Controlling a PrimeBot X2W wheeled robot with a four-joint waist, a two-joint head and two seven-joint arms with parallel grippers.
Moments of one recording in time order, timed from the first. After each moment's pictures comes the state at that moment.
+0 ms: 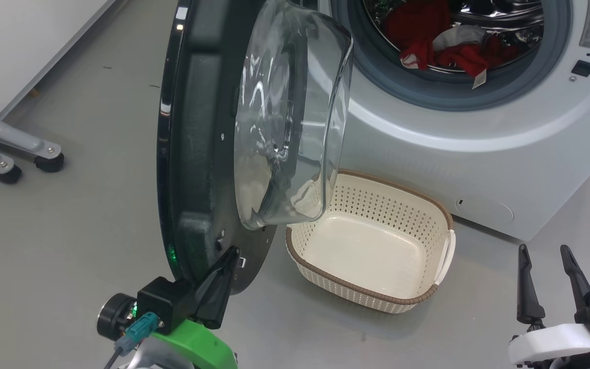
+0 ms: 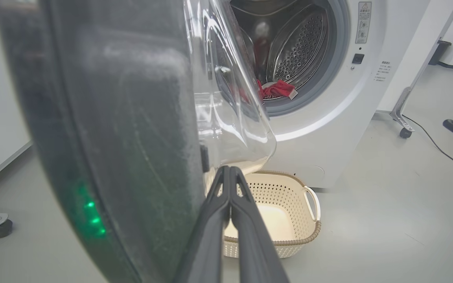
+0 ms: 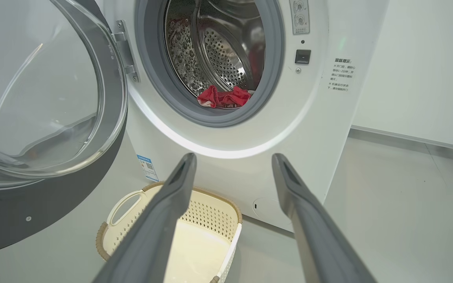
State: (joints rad) left arm -0.05 0.17 -0.50 -0.07 -0.45 0.05 -0.01; right arm 0.13 -0.04 -0.11 0.09 0.16 0.05 -0.26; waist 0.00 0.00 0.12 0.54
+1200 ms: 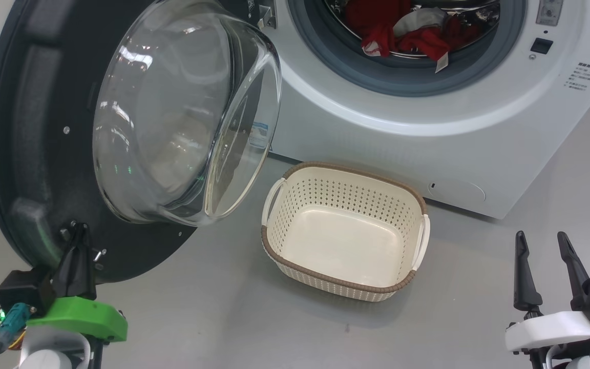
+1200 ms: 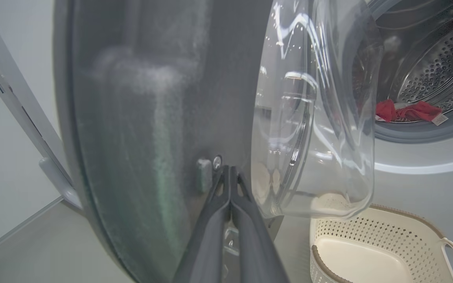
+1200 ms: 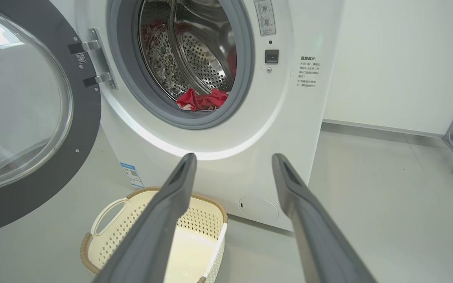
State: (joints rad) left arm -0.07 0.19 -0.13 0.15 -0.42 0.11 -0.17; right arm 0.09 -0.04 -0.10 0.10 0.18 0.06 -0.26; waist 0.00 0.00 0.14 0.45
